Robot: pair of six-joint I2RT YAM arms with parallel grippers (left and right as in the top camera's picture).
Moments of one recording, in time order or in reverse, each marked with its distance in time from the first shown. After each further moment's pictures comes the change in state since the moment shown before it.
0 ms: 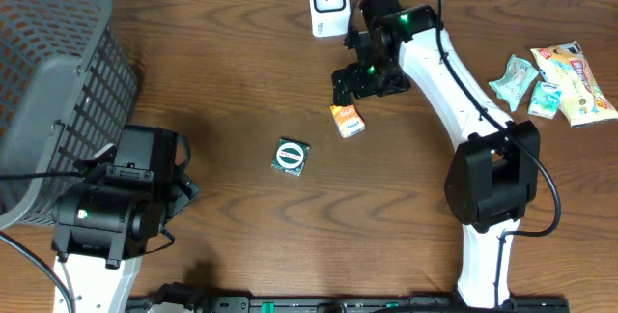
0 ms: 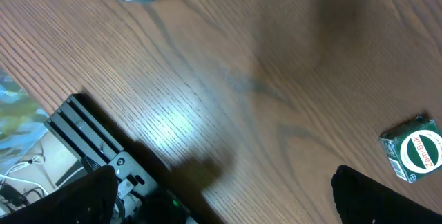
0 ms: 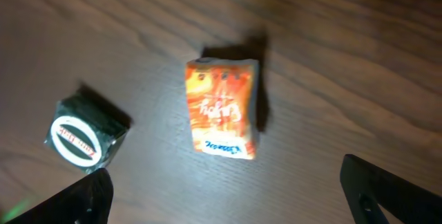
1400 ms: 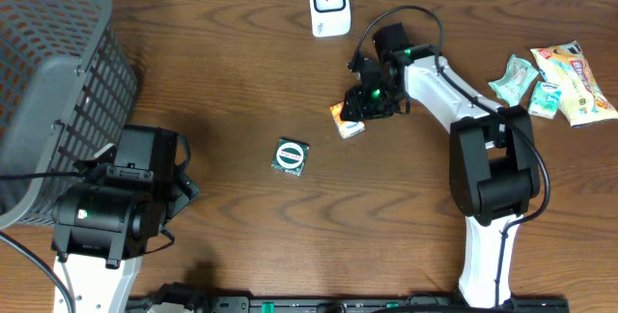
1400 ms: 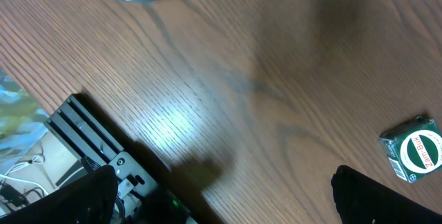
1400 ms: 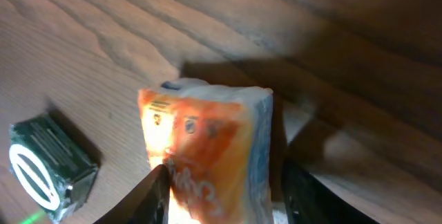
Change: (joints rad) left arm 0.000 0.000 0.000 0.000 0.000 0.000; right arm -0.062 0.029 -0.356 0.402 -0.234 -0.013
